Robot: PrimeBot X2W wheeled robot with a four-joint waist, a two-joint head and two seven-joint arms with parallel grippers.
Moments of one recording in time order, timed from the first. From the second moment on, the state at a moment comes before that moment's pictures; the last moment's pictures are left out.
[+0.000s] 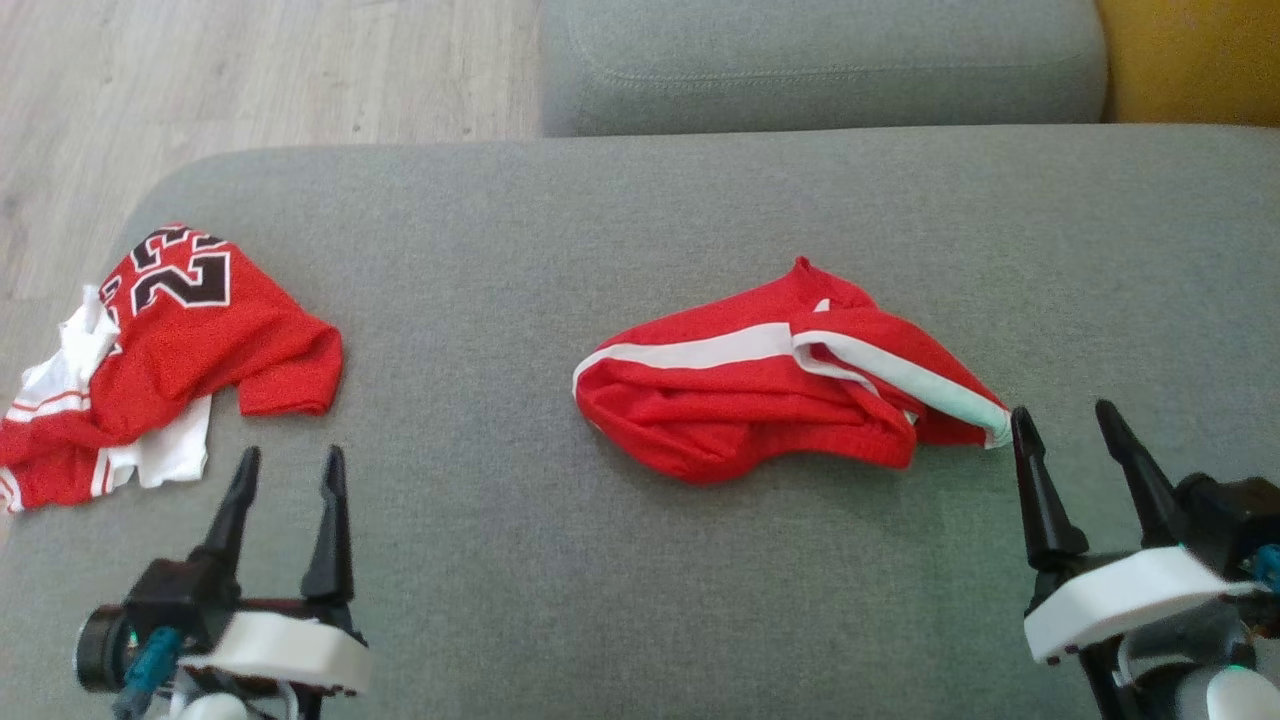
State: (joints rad) left arm -0.03 0.37 -0.33 0.14 -0.48 0.15 -0.19; right arm 0.11 -0.05 -0.04 -0.15 0.15 0.13 0.15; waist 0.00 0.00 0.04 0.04
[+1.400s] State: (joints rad) left arm -0.12 0.33 -0.42 0.08 -0.40 0.20 -0.21; right arm -0.18 -0.19 -0.03 0.42 0.10 0.13 0.13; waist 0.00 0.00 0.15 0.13
